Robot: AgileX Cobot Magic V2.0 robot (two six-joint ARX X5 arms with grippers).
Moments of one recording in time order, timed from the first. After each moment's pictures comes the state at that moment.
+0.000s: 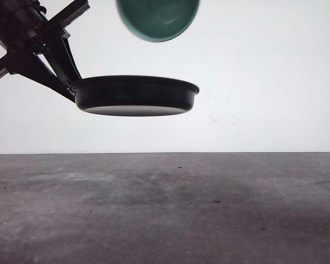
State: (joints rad) left arm -0.33 1.35 1.07 -0.58 0.41 -0.60; right arm 0.92 1.28 0.89 0.59 0.66 -0.70
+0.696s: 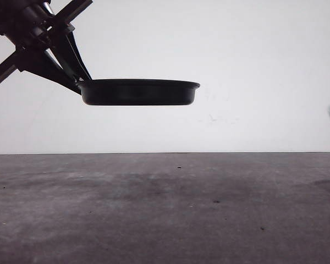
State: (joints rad) left arm -0.33 1.35 1.07 -0.49 0.40 -0.54; right arm -0.29 1.18 0.77 -0.64 -0.26 0.30
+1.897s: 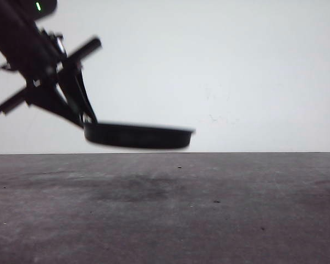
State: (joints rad) left arm -0.32 1.54 1.08 -0.44 0.36 -0.51; right arm -0.14 0.73 1.22 -0.48 -0.38 0.32
